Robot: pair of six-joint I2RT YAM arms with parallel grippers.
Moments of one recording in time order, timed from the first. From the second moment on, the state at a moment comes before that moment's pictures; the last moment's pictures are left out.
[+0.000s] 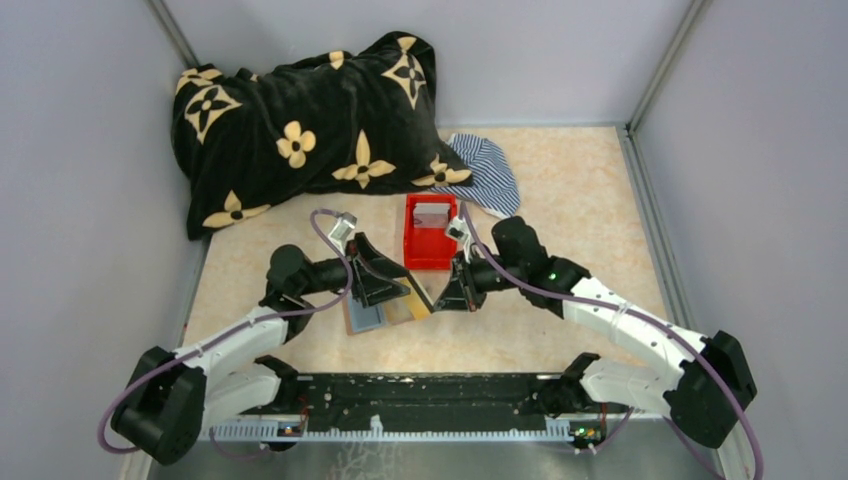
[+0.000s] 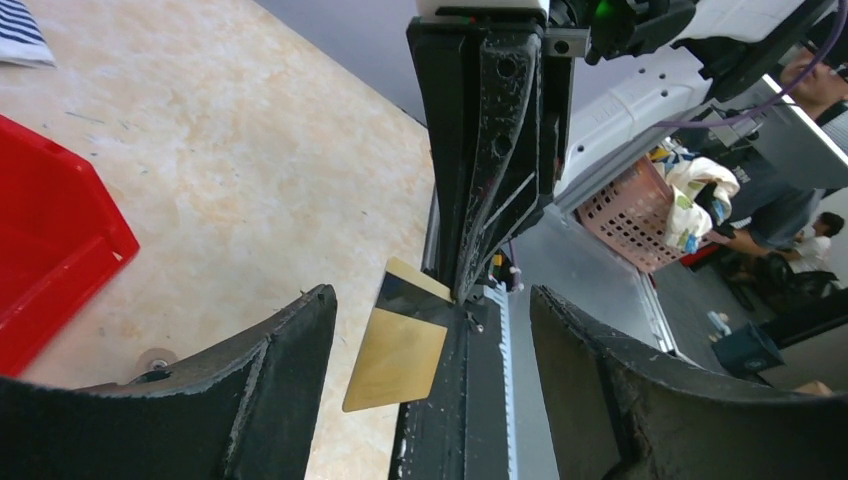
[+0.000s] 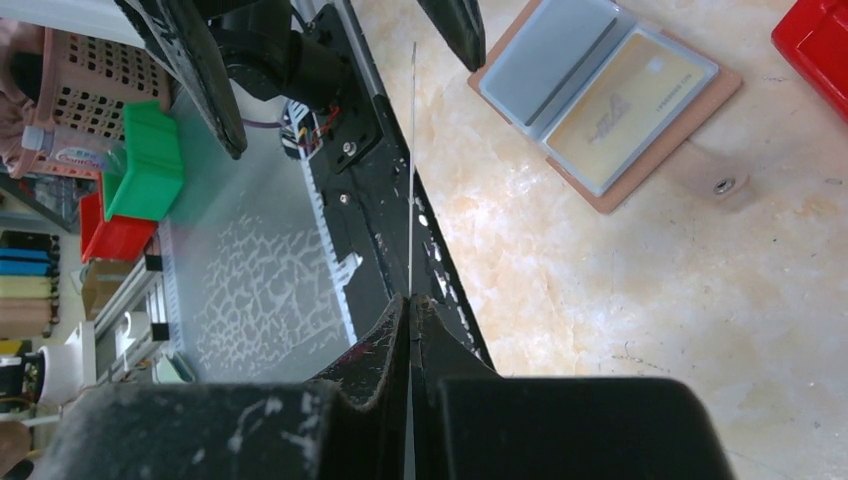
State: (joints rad) left arm -0.49 1.04 0.34 0.86 0.89 -0.73; right arm 0.74 1.07 0.74 -0.23 -0.69 0.35
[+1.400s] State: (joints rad) left arm -0.50 1.14 0.31 1.05 1.02 -0.85; right arm 0.72 1.09 0.81 -0.26 -0.65 0.33
